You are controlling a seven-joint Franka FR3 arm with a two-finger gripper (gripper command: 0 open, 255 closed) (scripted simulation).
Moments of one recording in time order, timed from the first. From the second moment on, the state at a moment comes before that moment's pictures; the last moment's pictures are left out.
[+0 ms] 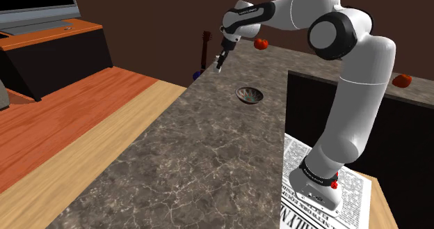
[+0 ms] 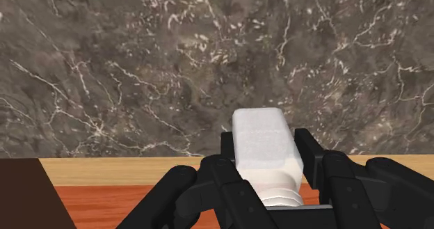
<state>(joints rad) -0.06 0.28 -0.23 -1.72 0.29 2.15 -0.84</state>
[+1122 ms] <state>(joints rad) -0.16 -0.25 -0.33 -2.34 0.17 2.23 -0.99</state>
